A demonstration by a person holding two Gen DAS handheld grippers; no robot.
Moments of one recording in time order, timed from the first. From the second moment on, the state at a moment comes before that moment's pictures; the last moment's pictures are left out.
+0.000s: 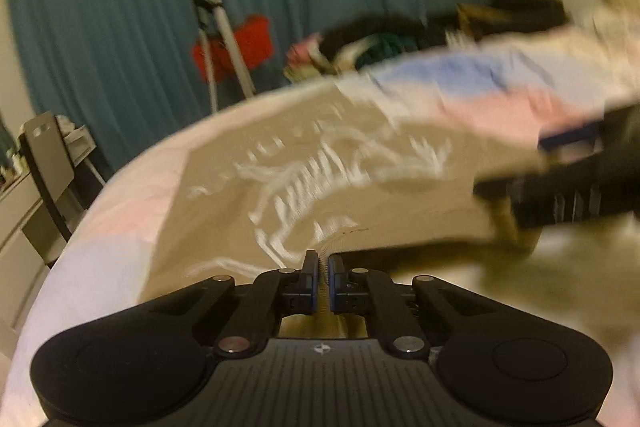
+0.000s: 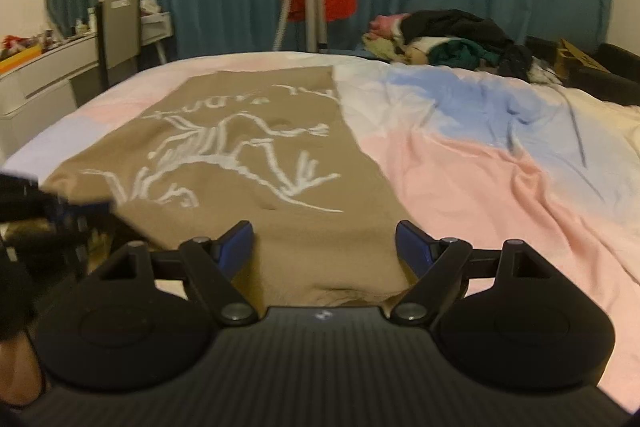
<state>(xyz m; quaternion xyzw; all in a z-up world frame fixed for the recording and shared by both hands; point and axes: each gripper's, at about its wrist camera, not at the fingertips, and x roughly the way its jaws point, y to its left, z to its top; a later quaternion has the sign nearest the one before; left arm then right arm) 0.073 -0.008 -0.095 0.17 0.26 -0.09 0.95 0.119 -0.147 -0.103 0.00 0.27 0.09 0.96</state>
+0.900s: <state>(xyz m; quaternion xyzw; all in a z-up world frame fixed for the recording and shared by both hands) 0.069 -0.028 -0.113 0.21 0.28 -0.06 0.93 0.103 -0.156 -0.082 0.03 0.12 -0.03 0.99</state>
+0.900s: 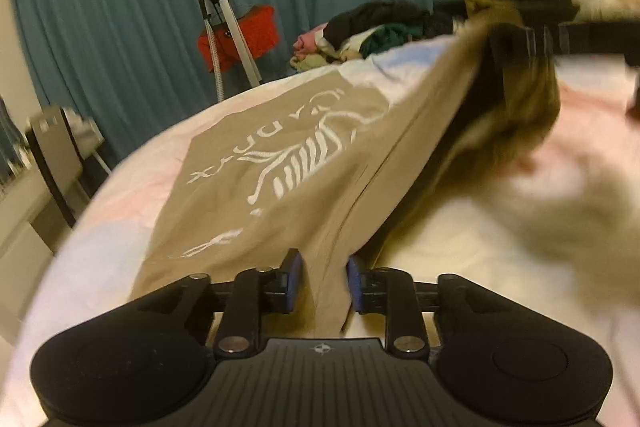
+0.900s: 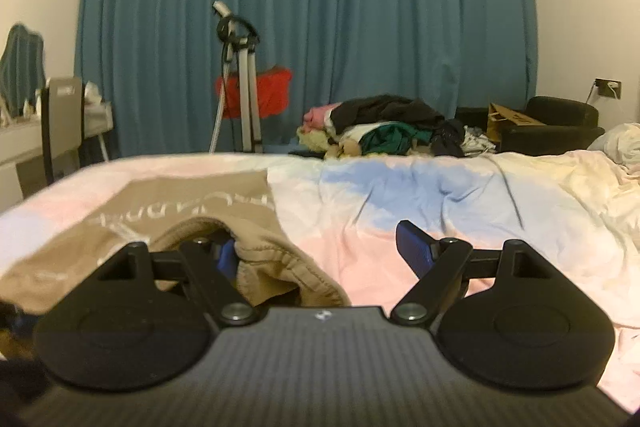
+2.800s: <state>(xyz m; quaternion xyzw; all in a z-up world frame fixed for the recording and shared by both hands) -0.045 0.073 0.387 -0.12 -0.02 -0.07 0.99 -0.030 -0.240 0.329 0.00 -0.09 -0.02 1.00</state>
